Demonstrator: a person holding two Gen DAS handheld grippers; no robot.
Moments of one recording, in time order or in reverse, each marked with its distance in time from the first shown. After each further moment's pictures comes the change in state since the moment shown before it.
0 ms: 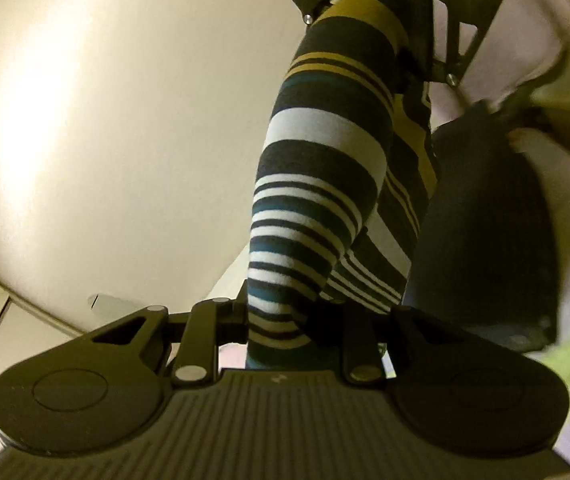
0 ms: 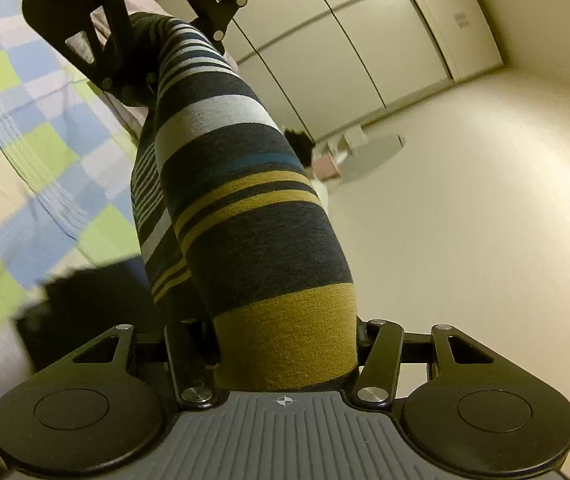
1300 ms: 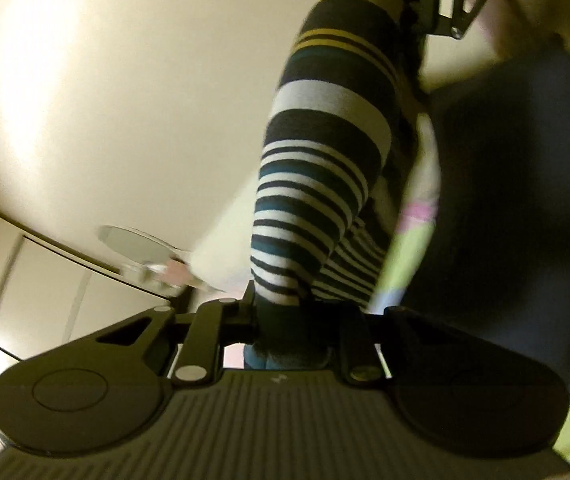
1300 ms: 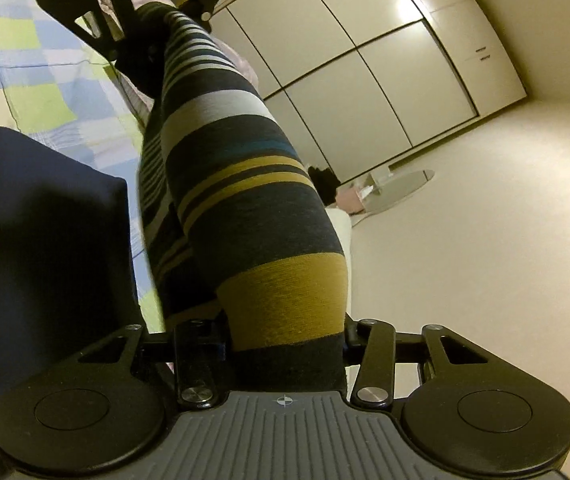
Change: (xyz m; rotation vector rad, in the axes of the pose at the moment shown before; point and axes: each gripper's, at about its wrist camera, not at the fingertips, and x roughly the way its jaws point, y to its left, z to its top) left arm 0.115 -0.103 0.036 -0.036 0.273 0.031; right arm 0.098 -0.025 -0.161 -0.037 -0.179 0.094
